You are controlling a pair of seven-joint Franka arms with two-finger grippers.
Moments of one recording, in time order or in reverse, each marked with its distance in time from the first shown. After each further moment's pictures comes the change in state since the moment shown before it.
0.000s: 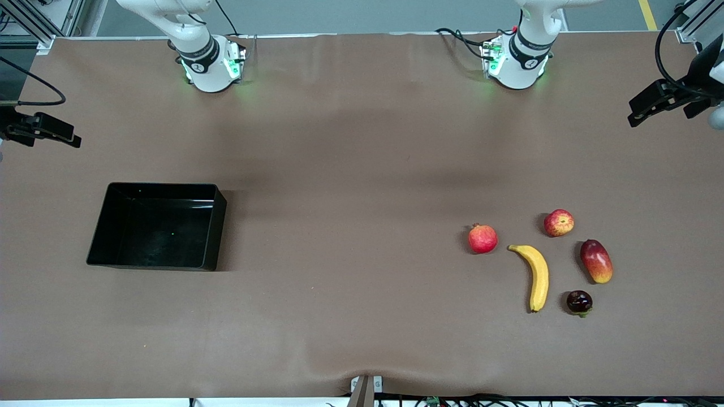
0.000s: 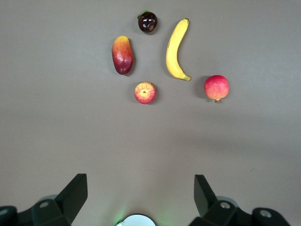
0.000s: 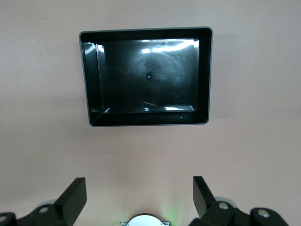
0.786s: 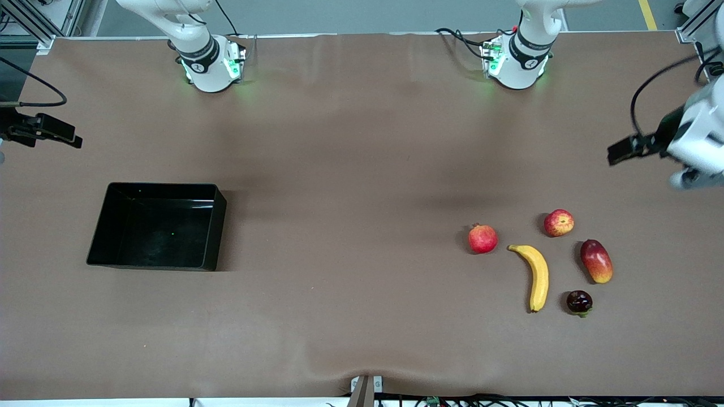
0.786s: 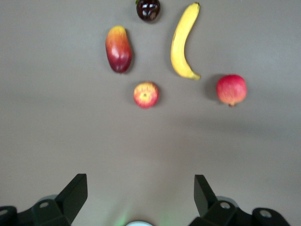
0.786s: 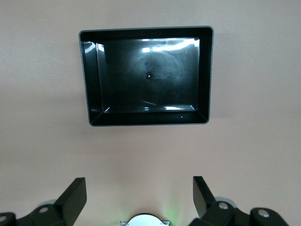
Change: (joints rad) left arm 0.004 0.165 0.003 -0.075 0.029 0.152 -0.001; right arm 0.001 0.004 0.001 0.000 0.000 -0.001 0.000
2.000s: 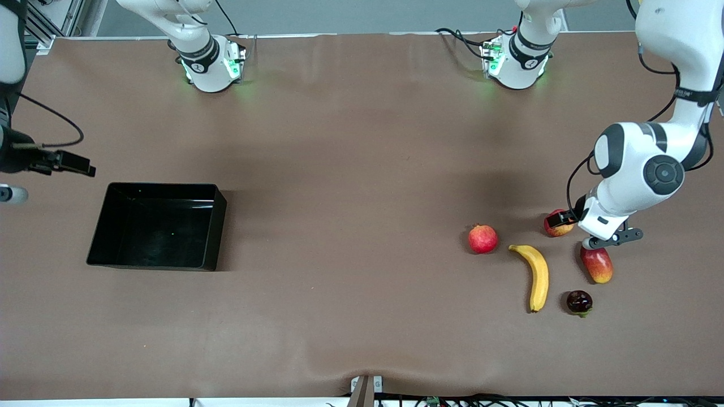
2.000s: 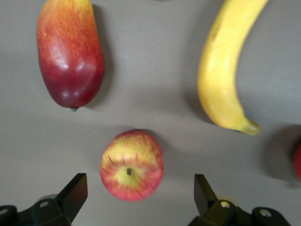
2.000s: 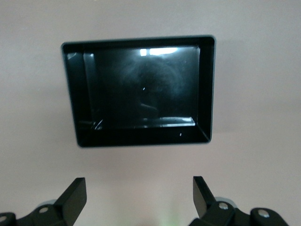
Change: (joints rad) left arm 0.098 0.236 0.002 -0.519 0.028 0.825 -0.058; right arm -0.023 0.131 -0.003 -0.038 -0.001 0.159 0.000
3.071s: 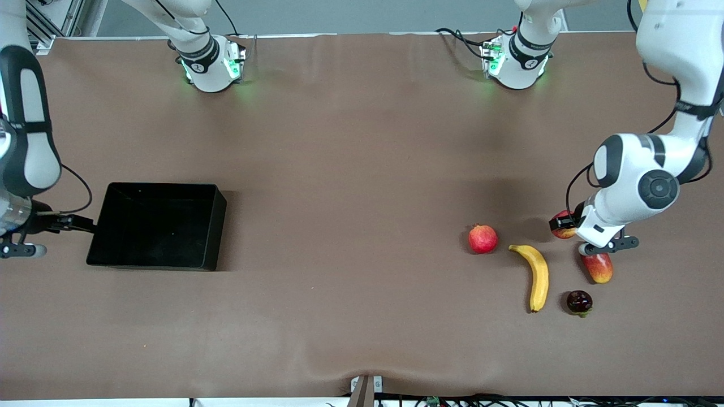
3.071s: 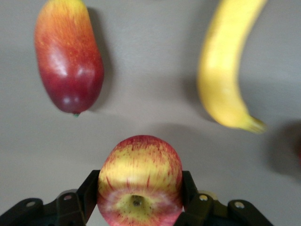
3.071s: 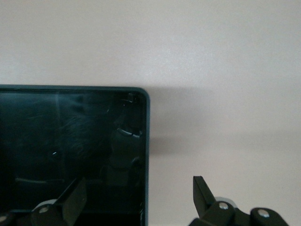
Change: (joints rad) left arm 0.017 -0.020 -0.068 0.109 0.048 -0.192 0.002; right arm -0.186 0.332 -0.005 -0.091 0.000 0.527 -0.273
